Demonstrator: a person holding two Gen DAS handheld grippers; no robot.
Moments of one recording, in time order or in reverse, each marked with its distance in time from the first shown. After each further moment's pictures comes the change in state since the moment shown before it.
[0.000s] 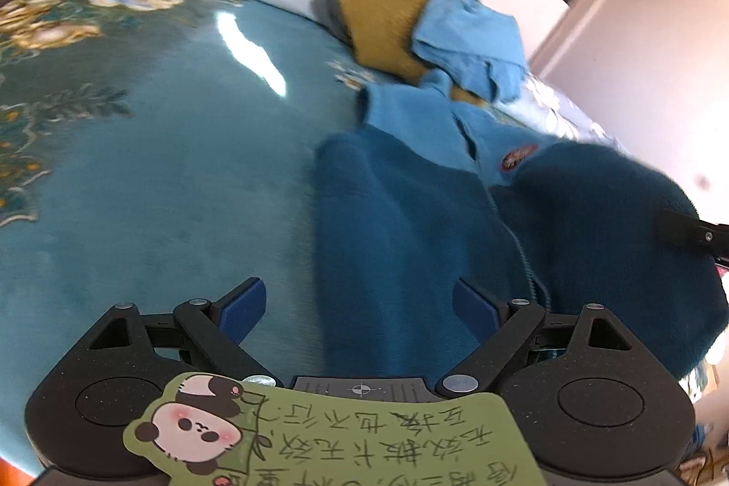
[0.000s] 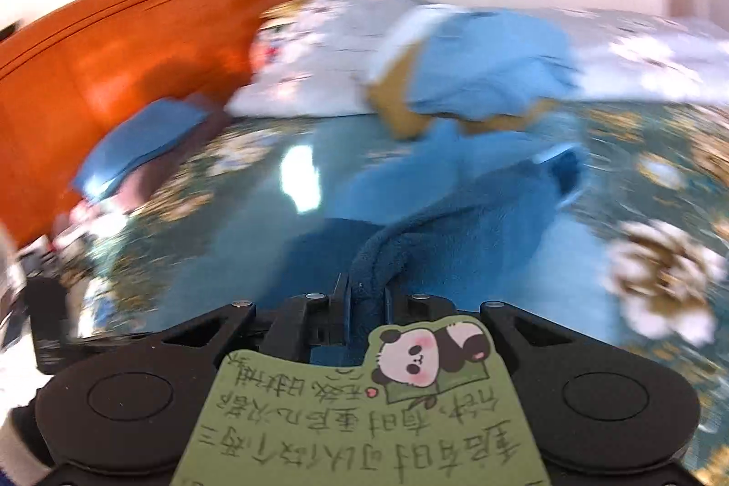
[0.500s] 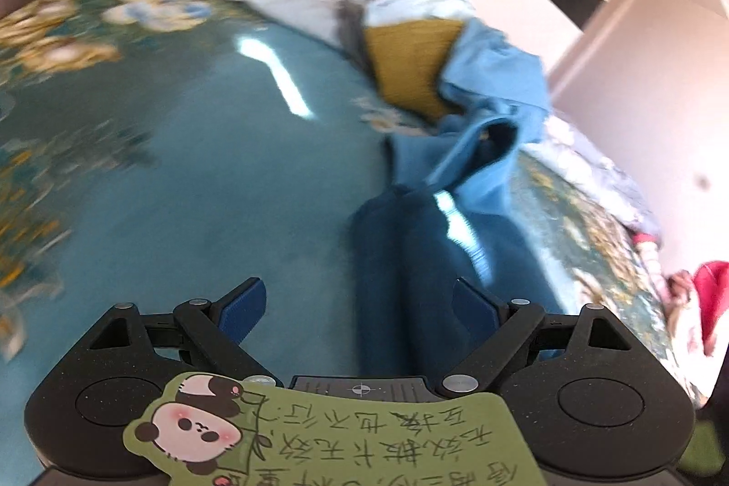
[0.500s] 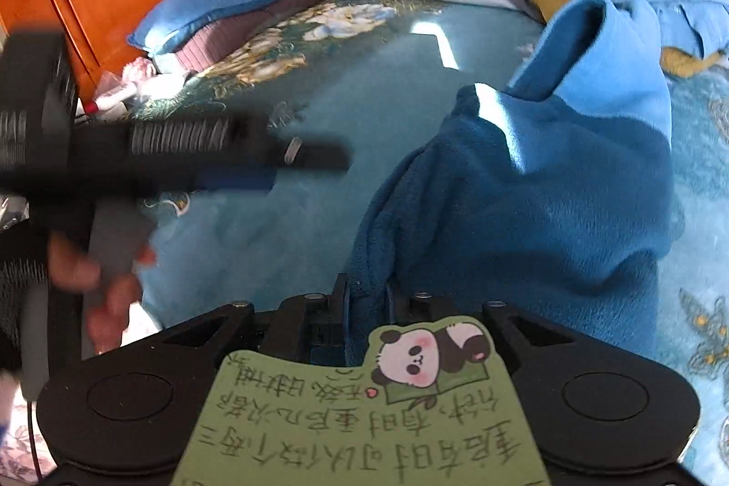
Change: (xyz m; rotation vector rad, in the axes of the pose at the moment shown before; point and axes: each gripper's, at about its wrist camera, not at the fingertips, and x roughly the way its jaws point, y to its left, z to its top) left arm 0.018 0.012 0.052 -0.013 -0.007 -0.050; right arm 0.115 0.079 -0.057 -0.142 0.230 0.109
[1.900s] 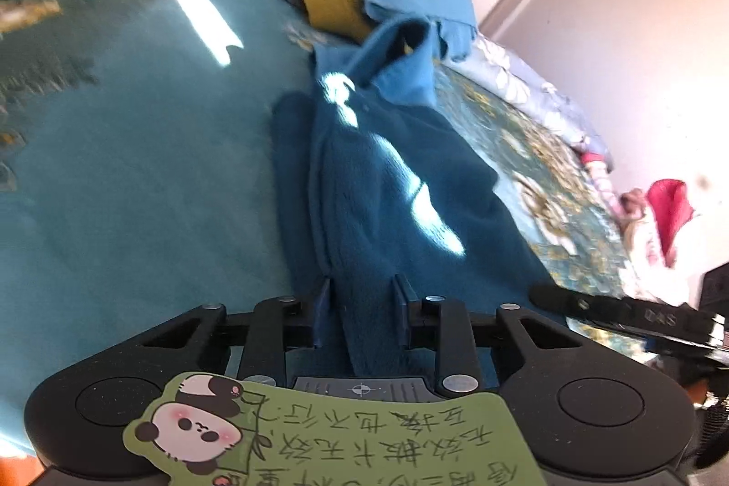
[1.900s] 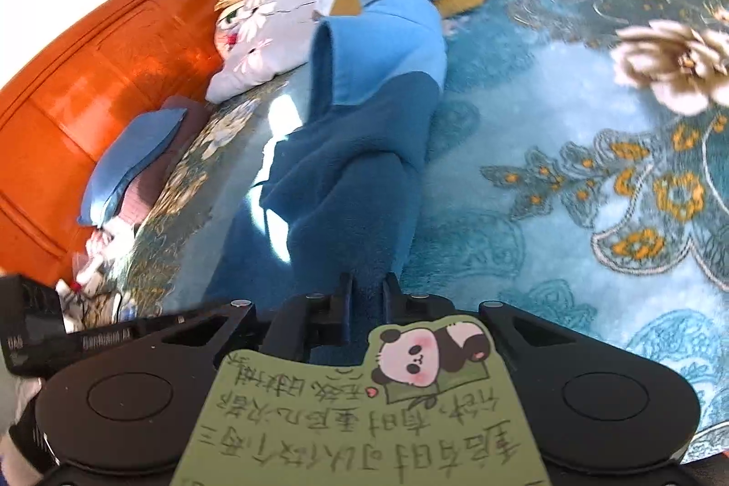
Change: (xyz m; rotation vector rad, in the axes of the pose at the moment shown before) left arm -0.033 -0.008 -0.070 0.120 0.105 -0.063; right arm -0.094 -0.092 -0.074 0.477 -0.183 -0.050
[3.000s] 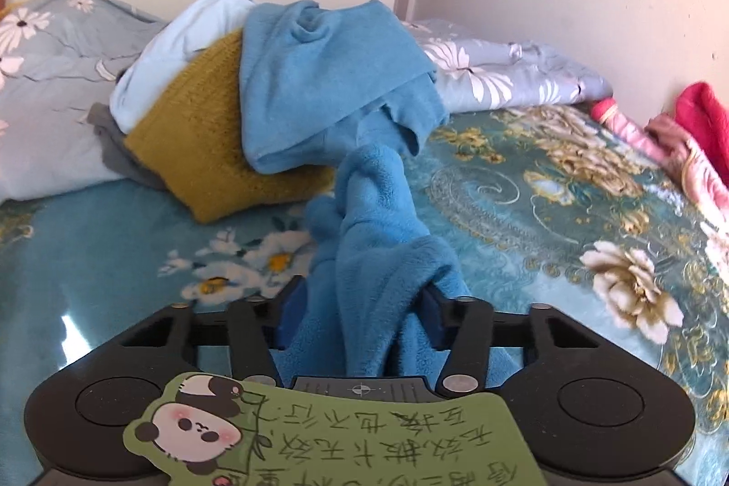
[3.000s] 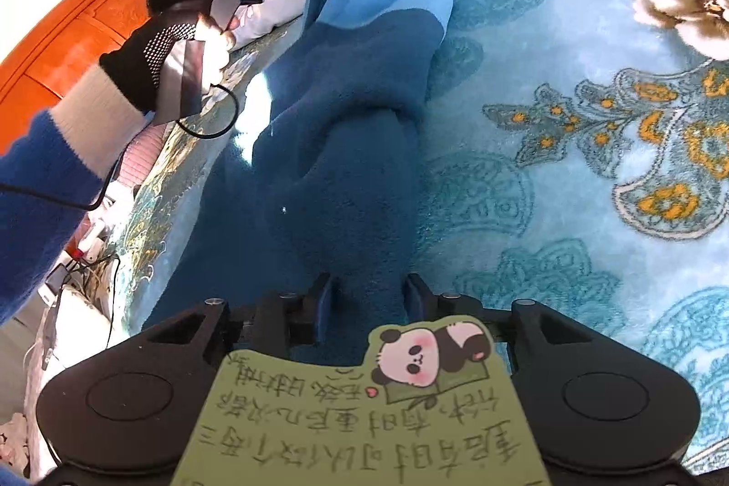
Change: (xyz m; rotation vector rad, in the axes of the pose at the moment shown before) left arm 0.193 -0.070 0.225 0.459 -0.045 -0.024; right arm 0.030 -0.023 -0.007 0.038 0.131 0.049
